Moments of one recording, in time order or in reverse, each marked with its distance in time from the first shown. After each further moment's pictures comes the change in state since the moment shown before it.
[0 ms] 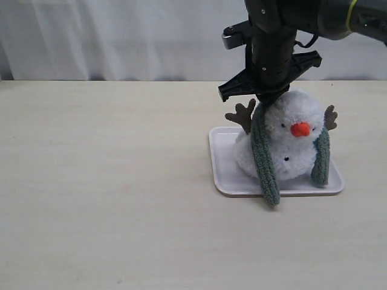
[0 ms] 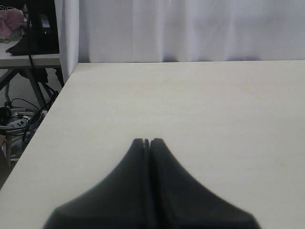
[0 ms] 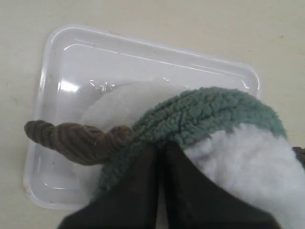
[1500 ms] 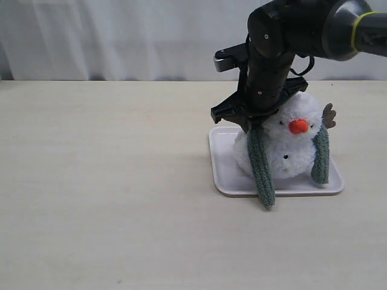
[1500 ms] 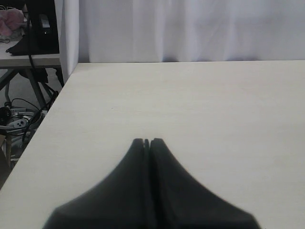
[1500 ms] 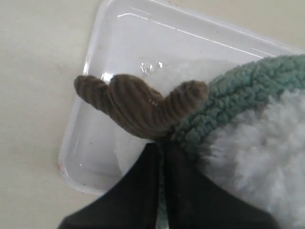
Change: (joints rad) left arm 0.000 0.000 0.000 0.000 0.000 0.000; right arm 0.000 -0.045 0.177 0.129 -0.168 -0.098
